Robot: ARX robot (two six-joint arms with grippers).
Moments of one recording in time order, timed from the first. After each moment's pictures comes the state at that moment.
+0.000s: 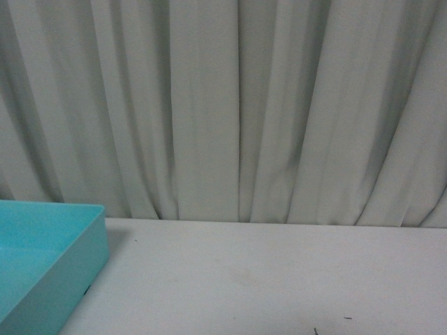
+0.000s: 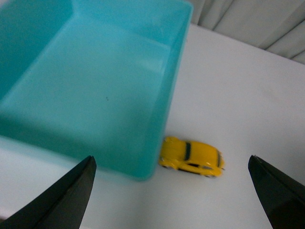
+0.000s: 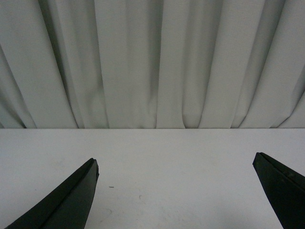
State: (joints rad) left arm -0.07 0.32 0.25 -0.45 -0.12 -0.33; right arm 0.00 0.00 0.01 0.00 0.00 -0.01
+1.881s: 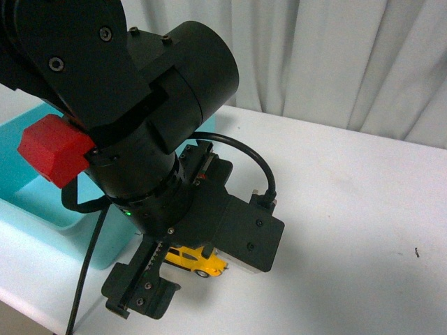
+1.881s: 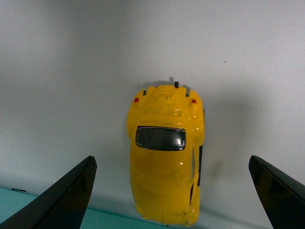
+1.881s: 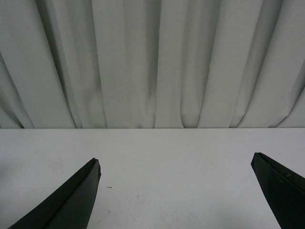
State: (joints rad) left arm -0.31 1.77 0.81 -0.34 -0.03 1.29; right arm 0.00 0.00 0.01 0.00 0.00 -0.01
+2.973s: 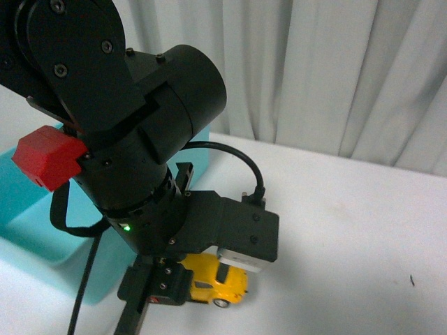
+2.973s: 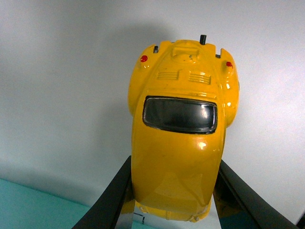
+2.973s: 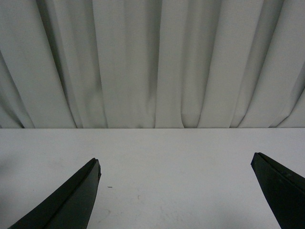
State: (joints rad) left arm -0.29 1.75 0.88 -0.46 0.06 1.09; right arm 0.00 0.00 0.01 0.00 0.00 -0.01
